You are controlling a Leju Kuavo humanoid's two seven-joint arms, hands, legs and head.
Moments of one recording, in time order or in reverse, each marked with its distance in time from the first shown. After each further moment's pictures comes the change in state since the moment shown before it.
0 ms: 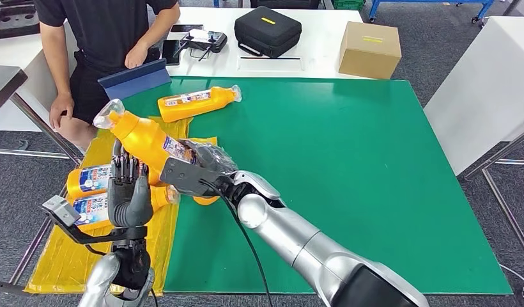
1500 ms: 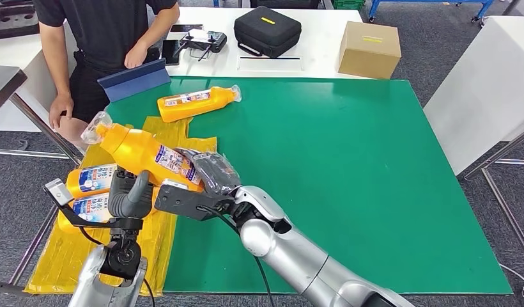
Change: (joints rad) left arm -0.042 -0.017 0.129 0.068 0.211 -0.100 0.169; right arm 0.163 -0.070 0.002 -0.321 0.185 -0.005 0.092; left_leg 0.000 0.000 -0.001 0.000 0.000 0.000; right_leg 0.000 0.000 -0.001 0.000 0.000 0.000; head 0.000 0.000
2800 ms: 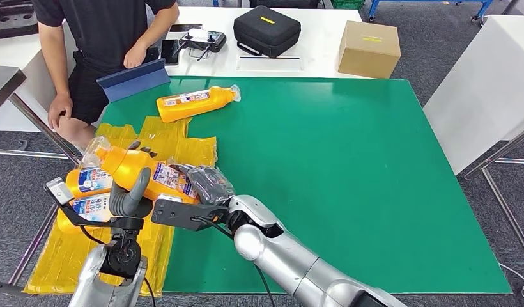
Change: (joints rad) left arm -0.006 -0.015 0.001 0.002 0.008 -0.079 0.019; right arm -0.009 0.046 0.020 0.176 0.019 -0.006 -0.056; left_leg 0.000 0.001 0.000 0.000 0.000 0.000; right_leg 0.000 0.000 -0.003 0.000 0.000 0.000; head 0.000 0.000
